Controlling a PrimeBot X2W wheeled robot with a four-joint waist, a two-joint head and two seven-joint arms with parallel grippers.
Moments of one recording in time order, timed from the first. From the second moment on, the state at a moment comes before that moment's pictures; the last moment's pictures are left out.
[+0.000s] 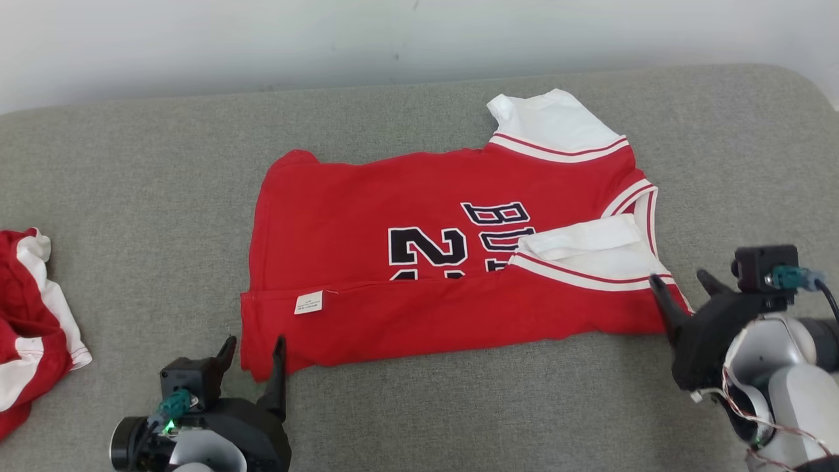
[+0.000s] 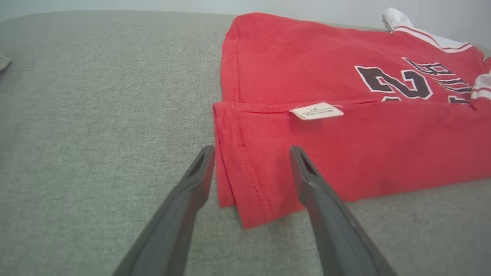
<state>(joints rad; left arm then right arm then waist) -0.30 0.26 -0.41 0.40 -0.51 0.15 -0.15 -0.36 -0.24 0.03 0.28 0.26 0.13 0.41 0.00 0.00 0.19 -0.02</state>
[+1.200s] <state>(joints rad) -0.27 0.26 -0.47 0.45 -0.50 0.20 -0.05 -0.25 -0.16 -0.12 0.31 0.16 0.13 0.47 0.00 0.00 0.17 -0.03</state>
